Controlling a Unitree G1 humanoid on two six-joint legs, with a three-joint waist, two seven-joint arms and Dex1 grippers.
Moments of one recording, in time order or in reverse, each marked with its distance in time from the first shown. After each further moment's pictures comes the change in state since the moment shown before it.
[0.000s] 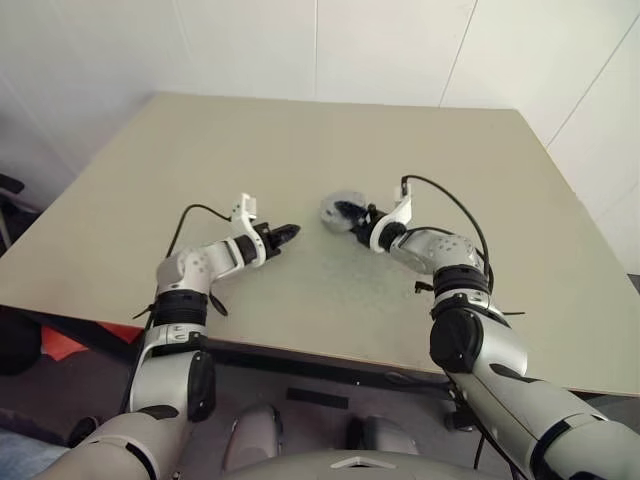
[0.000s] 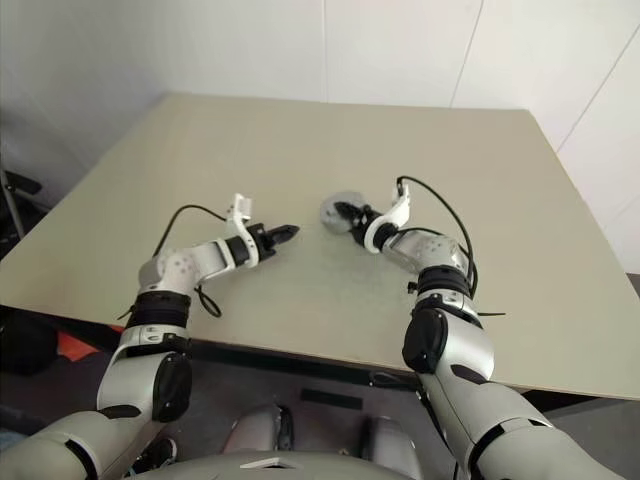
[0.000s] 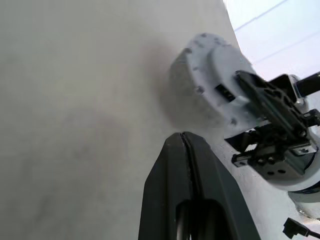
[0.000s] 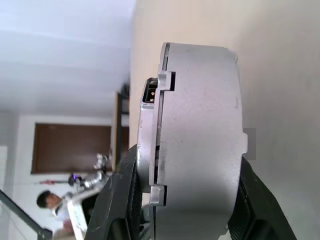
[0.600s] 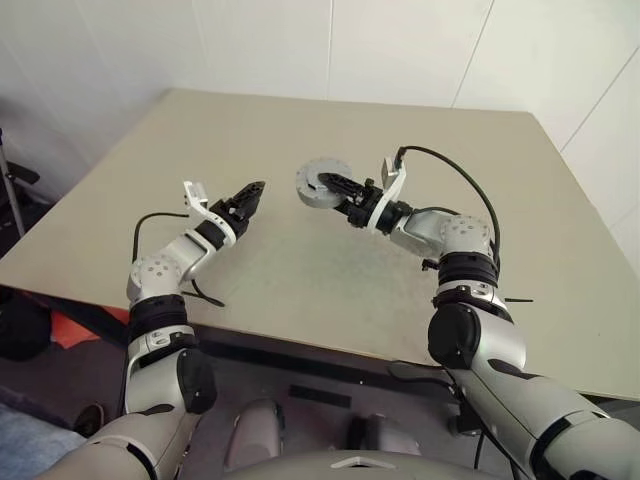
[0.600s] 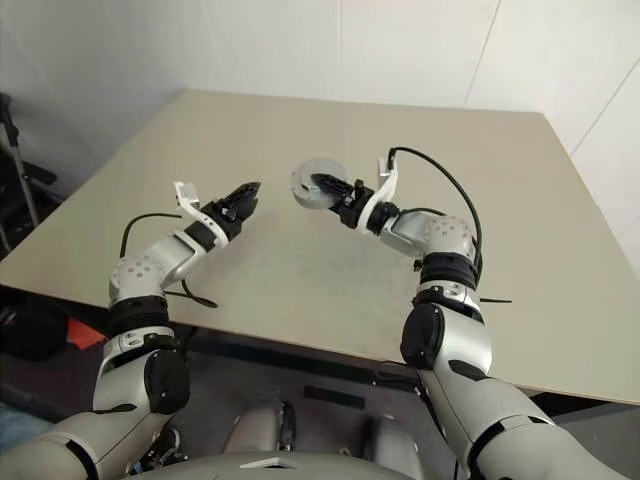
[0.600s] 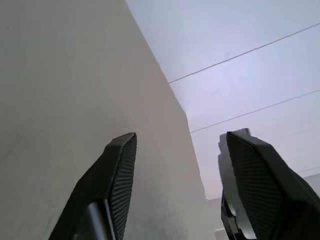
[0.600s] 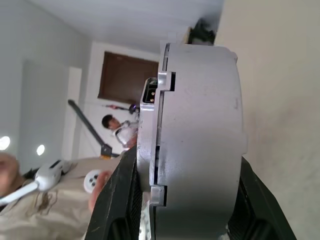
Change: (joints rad) left arm -0.015 -0.046 0.282 -0.018 -0.325 0.033 0.153; right arm 0.011 0.028 0.091 -0.259 0.210 0.410 0.077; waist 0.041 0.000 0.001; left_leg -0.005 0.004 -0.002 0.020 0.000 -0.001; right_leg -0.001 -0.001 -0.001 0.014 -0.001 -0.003
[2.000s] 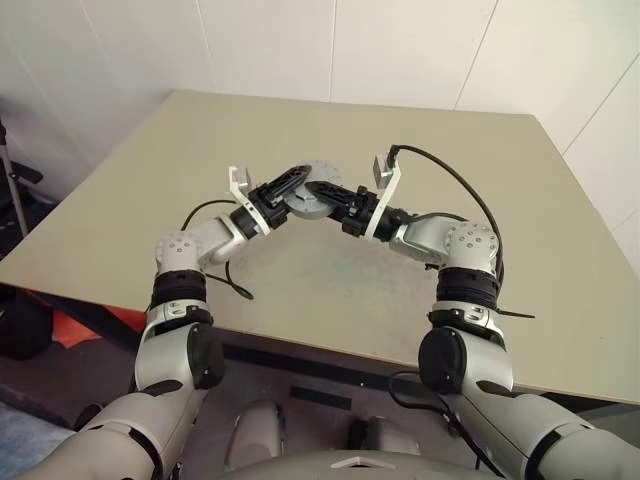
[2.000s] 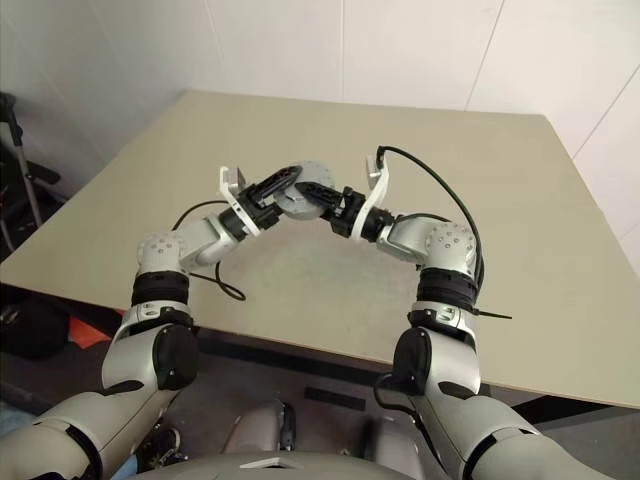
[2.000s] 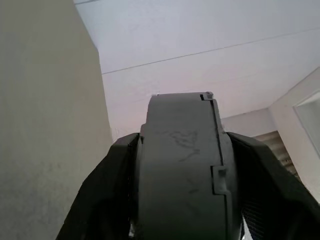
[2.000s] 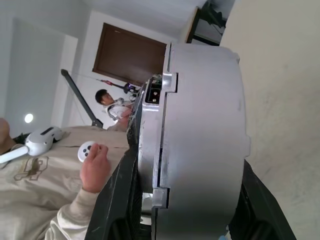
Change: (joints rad) left arm -0.138 -0.005 -0.103 0.193 -0.173 0.161 -0.135; right arm 0.113 0.057 0.081 -0.269 0.099 0.075 -0.091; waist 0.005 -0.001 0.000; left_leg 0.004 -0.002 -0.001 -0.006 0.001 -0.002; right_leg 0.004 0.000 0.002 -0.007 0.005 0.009
